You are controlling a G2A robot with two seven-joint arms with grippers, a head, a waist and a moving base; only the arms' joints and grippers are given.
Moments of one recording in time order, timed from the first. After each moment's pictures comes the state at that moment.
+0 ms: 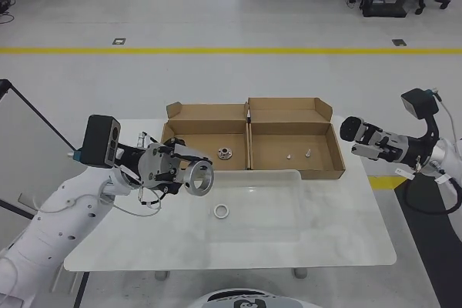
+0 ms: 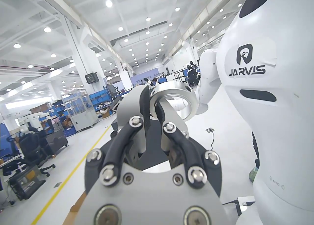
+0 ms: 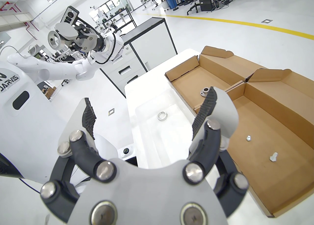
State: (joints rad) left arm 1.05 -0.80 -0.95 -1.86 1.00 -1.00 0.80; right arm -1.38 -0.73 1.60 -1.67 0.42 -0.74 1.08
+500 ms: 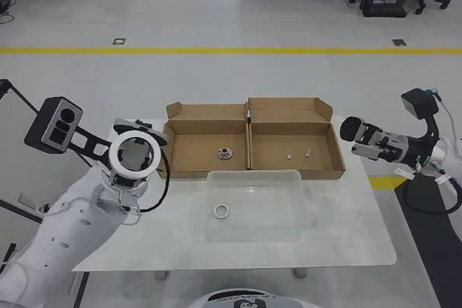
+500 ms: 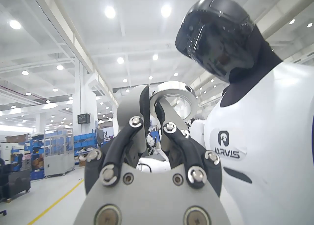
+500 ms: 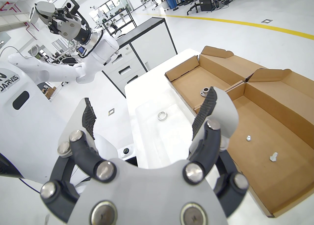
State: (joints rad) left arm 1.11 -0.85 -0.99 -1.98 0.59 -1.01 0.81; right arm -1.38 -0.73 1.60 -1.67 0.42 -0.74 1.08
